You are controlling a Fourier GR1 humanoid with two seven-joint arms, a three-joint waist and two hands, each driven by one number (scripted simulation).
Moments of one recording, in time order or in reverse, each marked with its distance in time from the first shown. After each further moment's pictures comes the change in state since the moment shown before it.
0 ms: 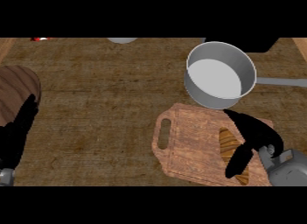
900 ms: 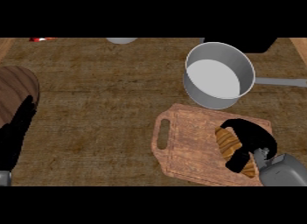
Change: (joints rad) left arm 0.020 -0.058 0.082 -0.034 -0.071 -0.078 0.030; right arm 0.075 0.095 -0.066 0.092 0.200 0.105 -0.131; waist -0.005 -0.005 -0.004
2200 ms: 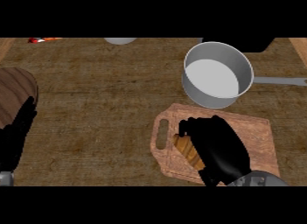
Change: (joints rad) left arm 0.003 -0.062 0.052 -0.005 -0.060 -0.046 0.008; right arm -0.114 0.097 0.212 -0.341 0.457 -0.032 -0.248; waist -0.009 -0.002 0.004
